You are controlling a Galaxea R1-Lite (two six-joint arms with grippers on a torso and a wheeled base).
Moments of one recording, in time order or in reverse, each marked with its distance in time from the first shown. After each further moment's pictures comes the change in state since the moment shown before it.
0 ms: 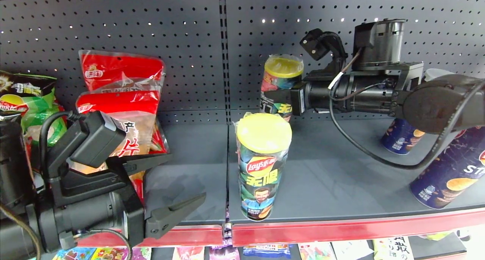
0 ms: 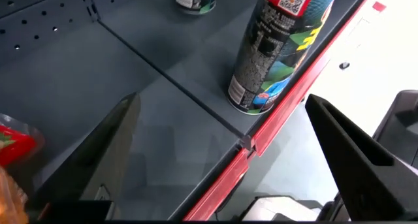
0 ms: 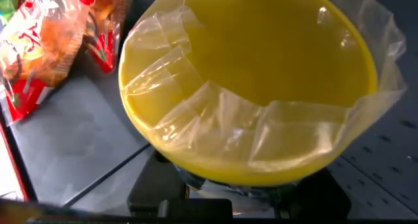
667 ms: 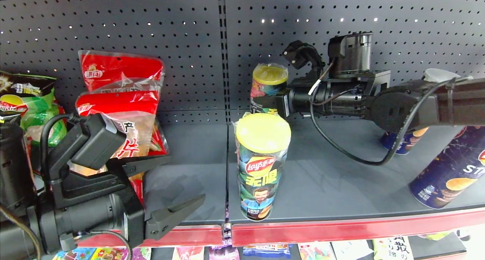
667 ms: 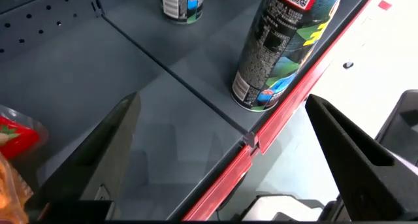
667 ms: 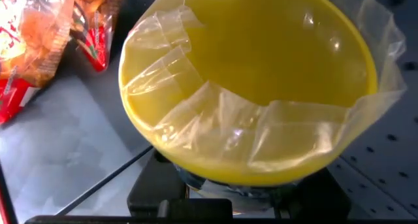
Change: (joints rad) left arm 0.000 -0.002 0.008 0.000 0.008 0.000; right arm 0.015 0.102 -0.075 -0.001 0.005 0.000
